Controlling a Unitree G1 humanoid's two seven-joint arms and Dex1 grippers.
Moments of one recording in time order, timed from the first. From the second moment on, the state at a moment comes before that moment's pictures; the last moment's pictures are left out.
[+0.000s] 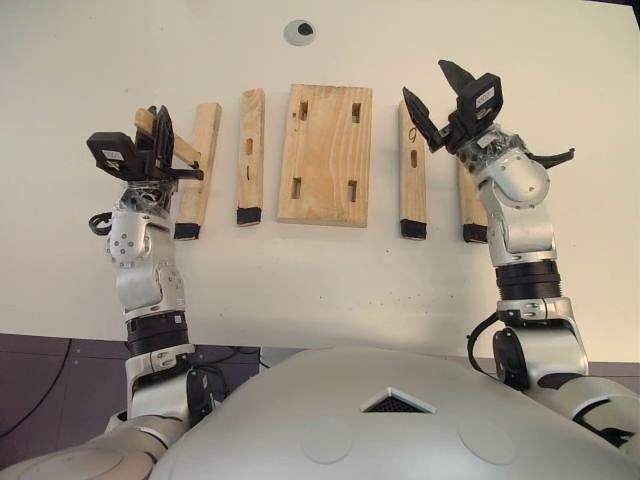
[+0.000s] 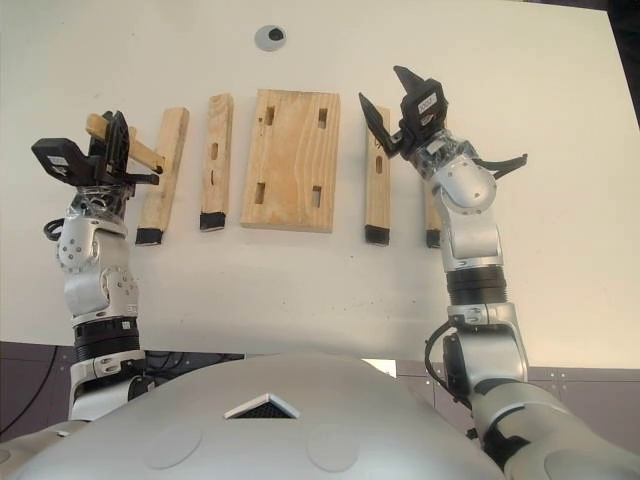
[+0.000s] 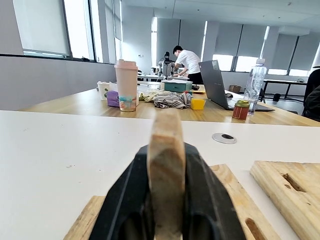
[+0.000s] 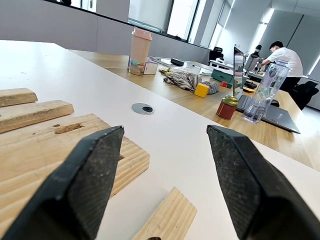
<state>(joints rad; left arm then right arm) 0.05 0.24 0.26 0.12 -0.31 -0.14 -0.36 -0.23 -0.28 0.05 0.20 0.10 -0.11 0.48</state>
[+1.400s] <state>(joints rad) 0.21 0.46 0.22 -0.26 -0.33 0.73 -0.33 -0.13 -0.28 0.06 0.12 0.10 -0.07 0.42</state>
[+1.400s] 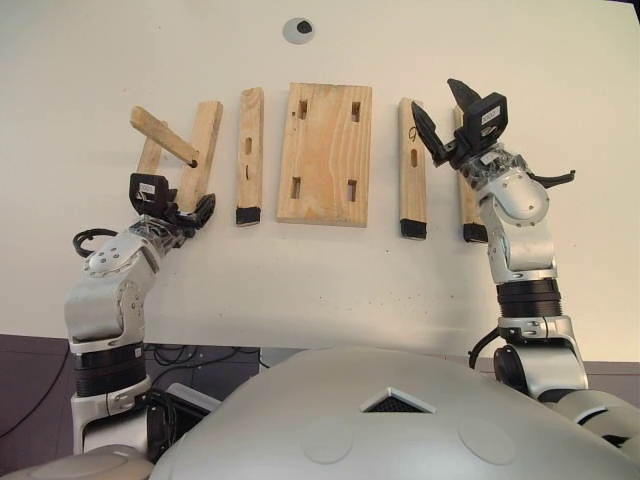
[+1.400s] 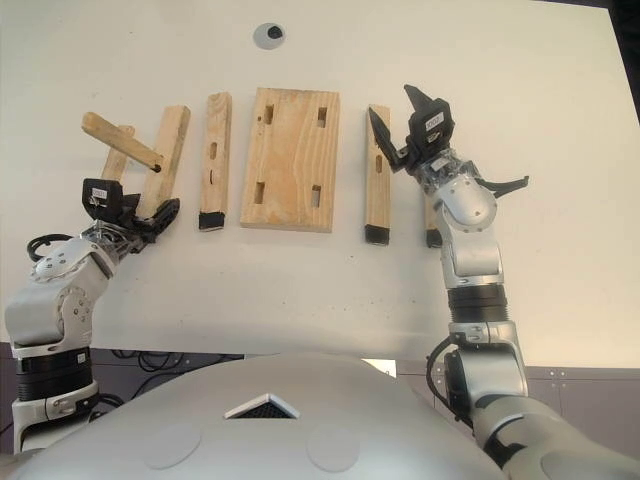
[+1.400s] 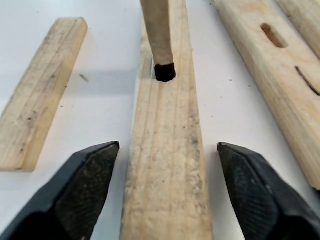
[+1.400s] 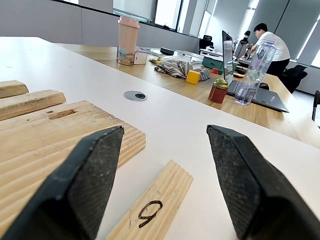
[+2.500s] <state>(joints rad) -0.38 0.31 0.30 -0.10 -1.38 1.25 -0.47 -0.51 -0.23 -0.23 0.09 1.35 1.04 0.52</state>
